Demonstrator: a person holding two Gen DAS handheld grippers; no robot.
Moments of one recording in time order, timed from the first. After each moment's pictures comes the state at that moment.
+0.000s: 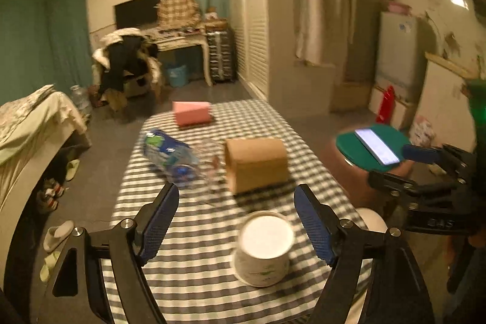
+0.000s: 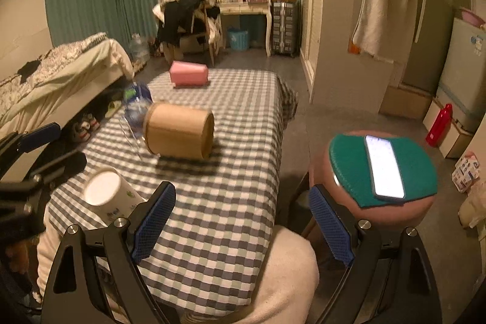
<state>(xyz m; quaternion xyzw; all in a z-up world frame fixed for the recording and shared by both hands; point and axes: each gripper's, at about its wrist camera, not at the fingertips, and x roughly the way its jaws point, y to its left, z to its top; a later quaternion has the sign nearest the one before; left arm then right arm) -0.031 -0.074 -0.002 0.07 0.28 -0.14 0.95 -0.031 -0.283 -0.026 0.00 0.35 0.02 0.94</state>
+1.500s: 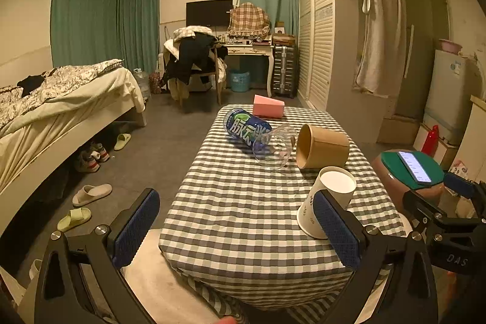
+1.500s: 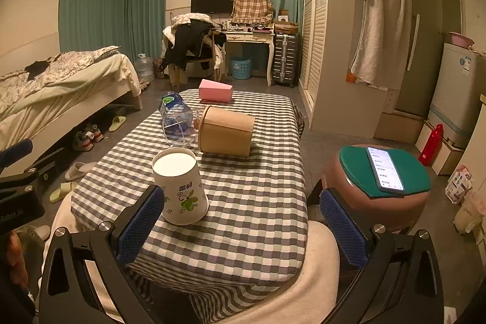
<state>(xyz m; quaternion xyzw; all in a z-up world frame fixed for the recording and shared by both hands) -0.104 0.003 -0.023 0.00 0.25 -0.01 0.97 -0.106 -0.206 -0.028 -0.02 0.28 0.01 0.96</state>
